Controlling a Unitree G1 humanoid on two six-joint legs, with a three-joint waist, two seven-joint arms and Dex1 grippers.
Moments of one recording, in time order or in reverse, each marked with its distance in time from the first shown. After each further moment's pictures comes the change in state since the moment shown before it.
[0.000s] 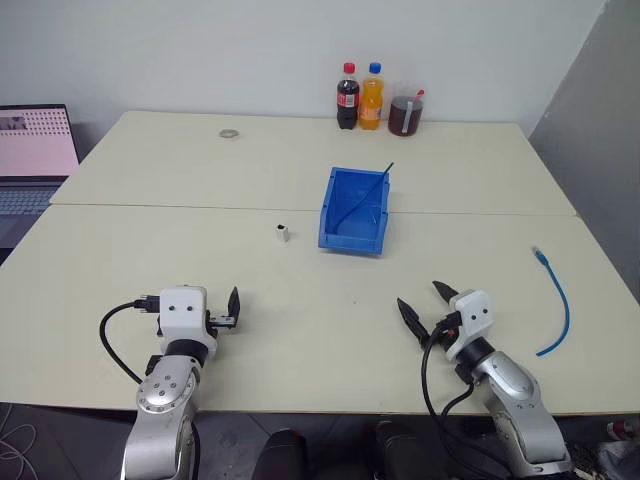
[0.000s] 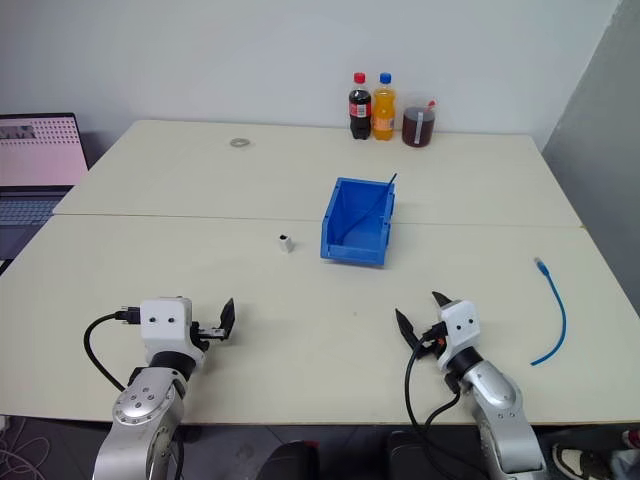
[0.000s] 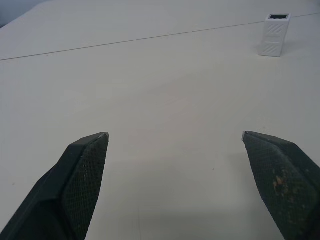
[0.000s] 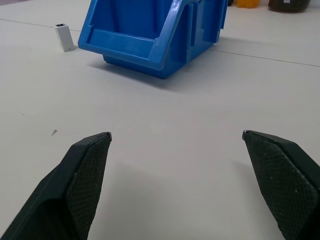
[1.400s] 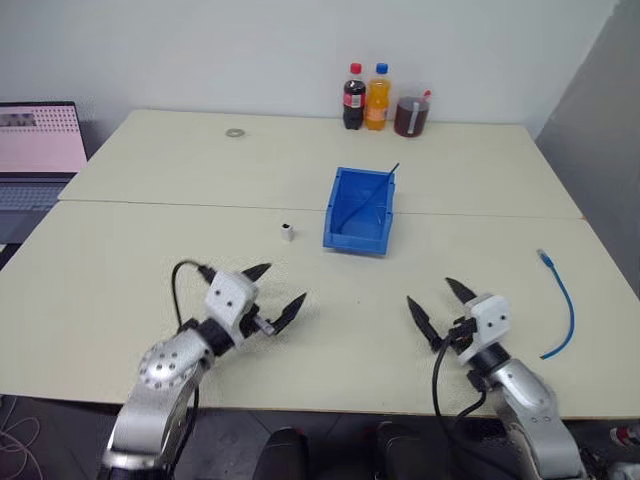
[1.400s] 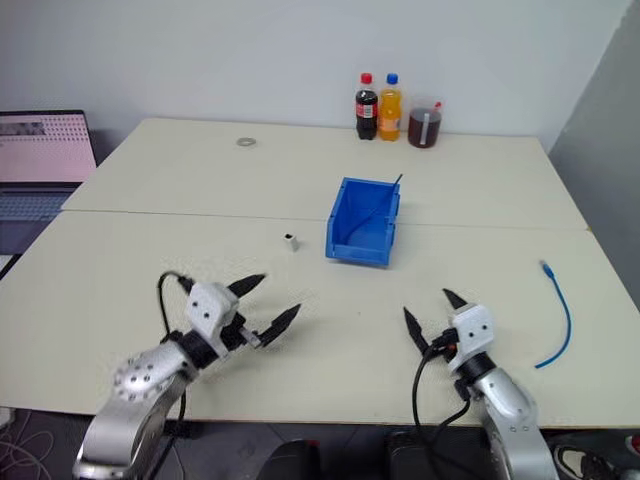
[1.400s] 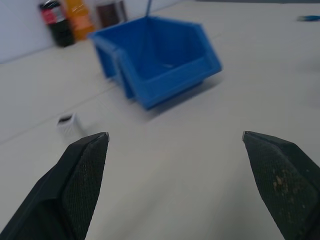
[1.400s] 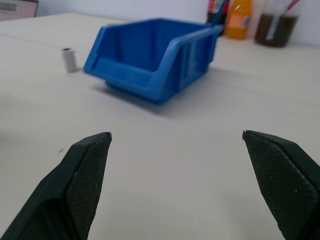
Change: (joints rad) left arm -0.222 0.289 -0.217 0.014 -0.167 -0.115 -0.585; right arm 0.090 -0.039 -0.107 -0.182 0.012 -0.043 -0.042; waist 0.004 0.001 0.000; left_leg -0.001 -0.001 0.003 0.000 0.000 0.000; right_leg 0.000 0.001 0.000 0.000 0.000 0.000
